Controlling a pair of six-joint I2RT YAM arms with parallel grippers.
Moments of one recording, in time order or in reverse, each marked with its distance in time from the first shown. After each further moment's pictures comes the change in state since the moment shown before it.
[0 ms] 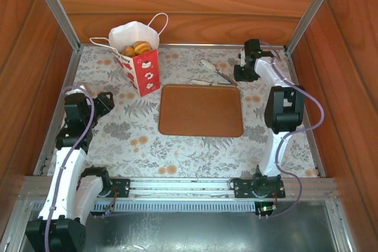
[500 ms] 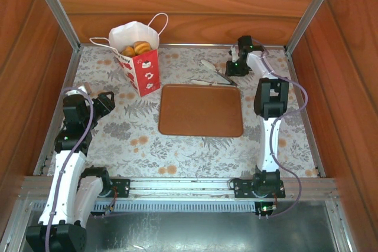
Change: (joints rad) left arm 0.000 -0.042 0.001 -0.003 0.048 0.001; right arm 0.004 0.342 0.389 -0.097 -0.138 -0.082
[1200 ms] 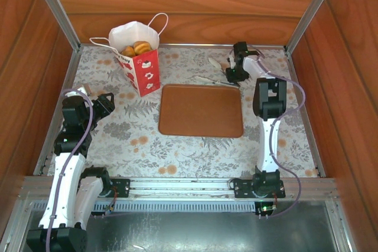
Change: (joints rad) left arm 0.000 -0.024 0.000 -0.028 0.000 0.011; right arm 0.014 -0.041 -0.159 0.075 0.203 -0.029
